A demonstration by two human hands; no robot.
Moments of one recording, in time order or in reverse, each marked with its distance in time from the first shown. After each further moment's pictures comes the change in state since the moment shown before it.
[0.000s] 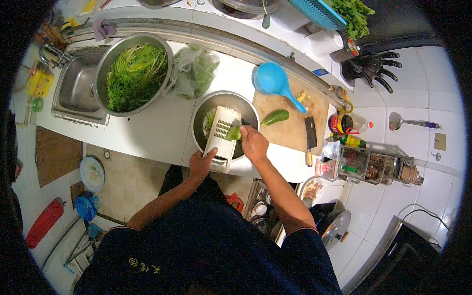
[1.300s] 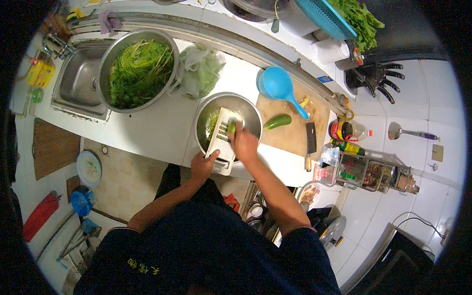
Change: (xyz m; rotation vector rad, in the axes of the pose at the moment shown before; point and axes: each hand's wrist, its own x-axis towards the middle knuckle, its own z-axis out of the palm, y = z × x) left_hand -0.003 0.008 -0.001 0.012 -0.009 -0.009; right_hand 0.012 -0.014 0.037 -0.234 0.062 -0.292
